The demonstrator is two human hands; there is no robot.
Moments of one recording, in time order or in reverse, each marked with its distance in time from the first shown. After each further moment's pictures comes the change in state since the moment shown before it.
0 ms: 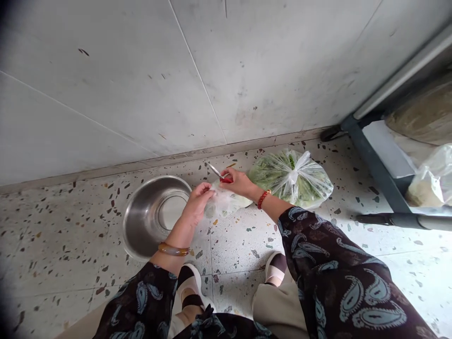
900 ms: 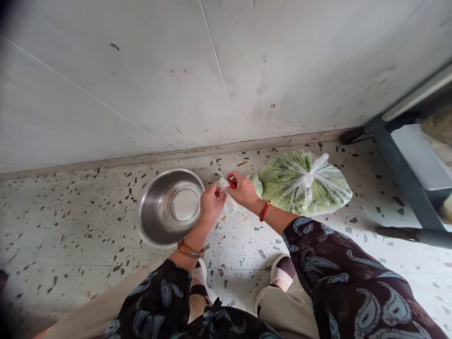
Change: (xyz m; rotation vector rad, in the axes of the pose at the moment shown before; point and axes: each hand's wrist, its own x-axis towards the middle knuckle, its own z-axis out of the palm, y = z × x) left_hand -0.012 -0.023 -0.003 0.660 0.262 0.400; right_hand -0.005 0.007 0.045 -0.076 0.252 -0.085
